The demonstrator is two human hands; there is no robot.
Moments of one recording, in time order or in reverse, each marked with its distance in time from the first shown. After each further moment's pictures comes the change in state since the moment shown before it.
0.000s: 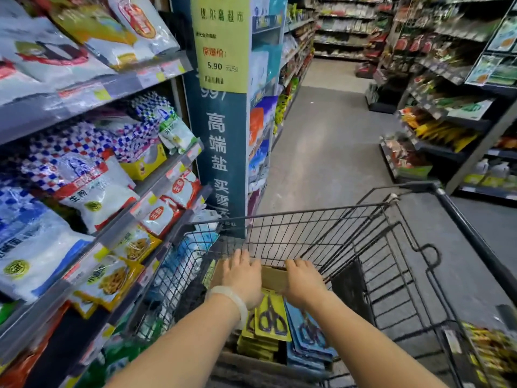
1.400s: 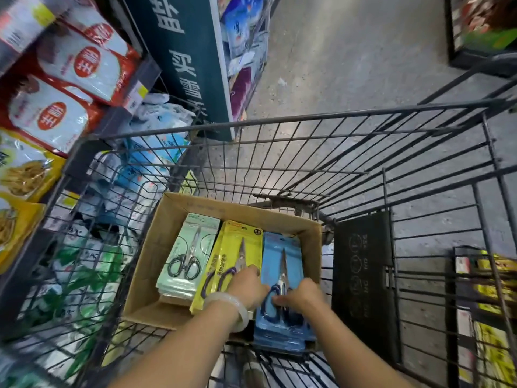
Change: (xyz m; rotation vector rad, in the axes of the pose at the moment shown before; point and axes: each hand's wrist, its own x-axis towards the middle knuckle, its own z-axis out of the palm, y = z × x) left_hand 0.158 0.056 0.207 -0.559 -0.563 -0.384; right_hand 0.110 0.127 0.210 0.551 -0.627 0.701
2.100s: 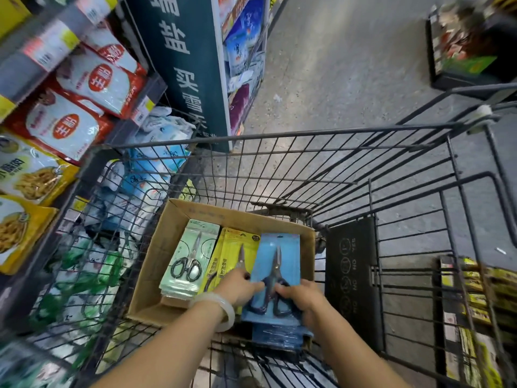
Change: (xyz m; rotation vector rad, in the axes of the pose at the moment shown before) left_hand -0.028 -0.009 -0.021 -0.408 -0.039 0.011; right_hand -0.049 0.002 -0.016 0.892 -0.177 -0.063
